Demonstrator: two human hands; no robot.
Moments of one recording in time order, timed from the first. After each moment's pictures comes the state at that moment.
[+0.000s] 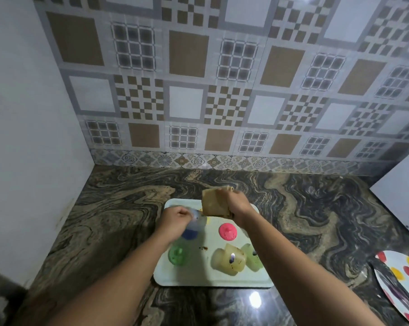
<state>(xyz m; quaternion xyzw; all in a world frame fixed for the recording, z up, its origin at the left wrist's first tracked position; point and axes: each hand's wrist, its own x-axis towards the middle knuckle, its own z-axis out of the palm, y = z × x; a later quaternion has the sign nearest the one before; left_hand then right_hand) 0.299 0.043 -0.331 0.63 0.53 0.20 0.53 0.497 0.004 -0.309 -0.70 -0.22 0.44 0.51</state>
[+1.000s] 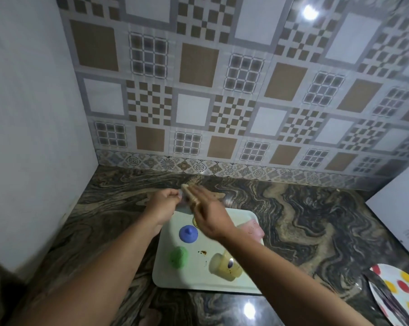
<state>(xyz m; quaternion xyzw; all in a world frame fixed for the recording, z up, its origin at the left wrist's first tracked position) 0.278 0.076 -0.294 0.55 0.50 0.30 0.60 0.437 -0.001 -0.314 -0.64 -0.70 0.09 0.31</state>
